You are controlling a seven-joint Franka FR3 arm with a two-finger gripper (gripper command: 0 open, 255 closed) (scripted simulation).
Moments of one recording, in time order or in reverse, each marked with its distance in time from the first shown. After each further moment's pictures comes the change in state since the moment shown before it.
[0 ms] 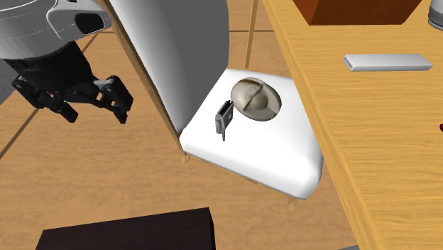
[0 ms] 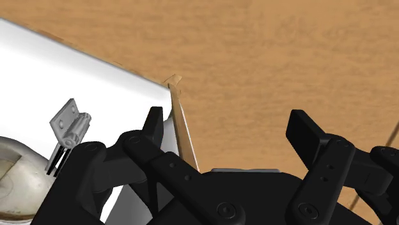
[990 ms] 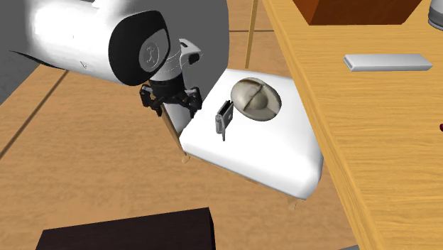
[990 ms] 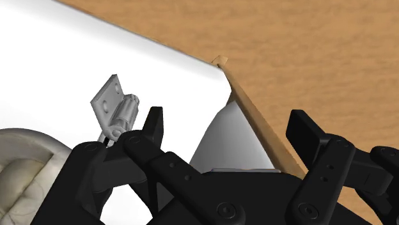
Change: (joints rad) arm -0.046 0.519 -0.155 0.159 0.031 0.354 -0.177
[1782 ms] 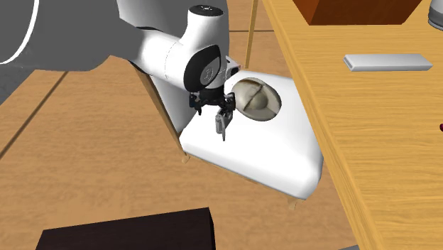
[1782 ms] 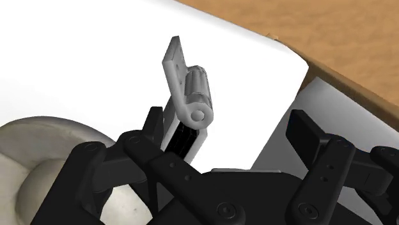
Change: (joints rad) arm -0.103 0.445 -0.029 0.307 0.165 0.114 -0.173
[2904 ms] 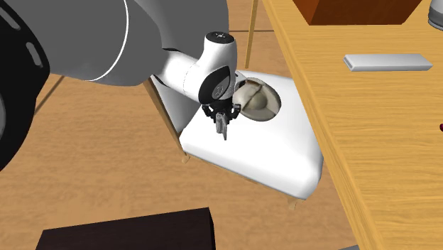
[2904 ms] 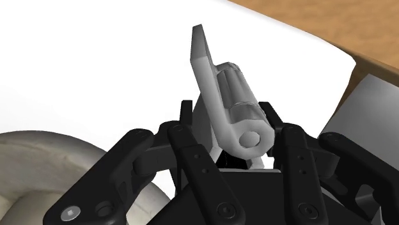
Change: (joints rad) arm -0.066 0.202 0.036 0.124 0.072 0.073 -0.054
